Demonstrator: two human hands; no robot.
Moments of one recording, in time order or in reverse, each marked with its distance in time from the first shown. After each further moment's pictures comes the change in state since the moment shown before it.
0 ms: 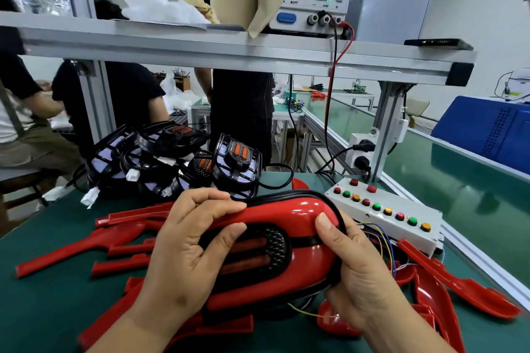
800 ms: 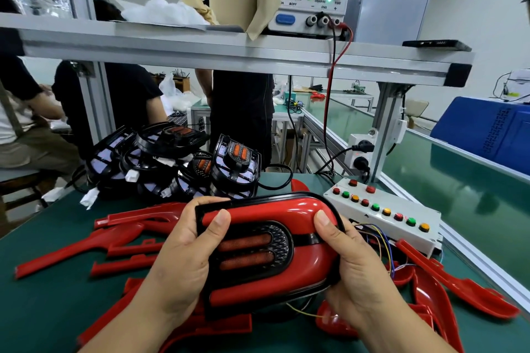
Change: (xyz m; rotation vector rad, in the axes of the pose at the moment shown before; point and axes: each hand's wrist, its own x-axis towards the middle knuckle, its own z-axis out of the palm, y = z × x) left_hand -0.001 -0.001 0.008 -0.787 -0.083 -0.685; right_hand 0.004 0.004 -0.003 0.030 0.049 -0.003
